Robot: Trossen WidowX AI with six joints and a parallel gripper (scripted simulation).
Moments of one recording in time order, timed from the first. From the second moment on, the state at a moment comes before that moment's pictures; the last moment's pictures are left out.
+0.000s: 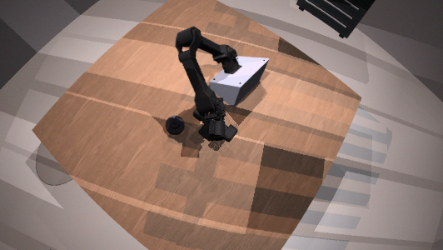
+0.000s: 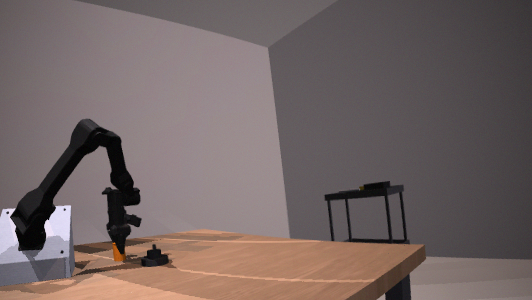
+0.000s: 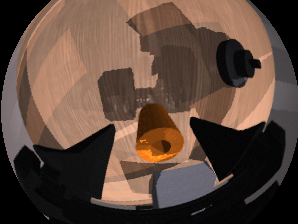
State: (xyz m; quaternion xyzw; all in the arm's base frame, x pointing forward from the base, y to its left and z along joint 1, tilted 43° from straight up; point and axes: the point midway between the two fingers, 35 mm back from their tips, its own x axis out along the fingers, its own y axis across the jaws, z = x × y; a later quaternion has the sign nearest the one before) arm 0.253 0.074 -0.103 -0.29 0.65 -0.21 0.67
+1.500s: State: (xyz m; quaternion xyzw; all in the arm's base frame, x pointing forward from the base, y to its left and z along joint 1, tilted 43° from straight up) arm 0.251 0.128 -0.059 -0.30 0.66 -0.19 0.67
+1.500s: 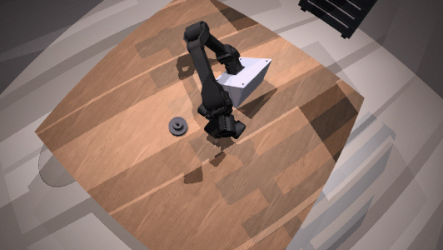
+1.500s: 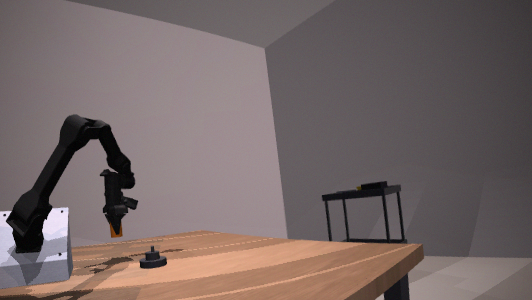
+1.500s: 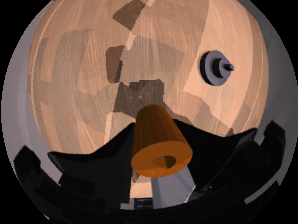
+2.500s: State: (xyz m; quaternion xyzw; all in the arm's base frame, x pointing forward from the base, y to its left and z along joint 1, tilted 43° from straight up) arm 0.272 0.132 -0.005 -0.29 0.66 -0.20 0.66
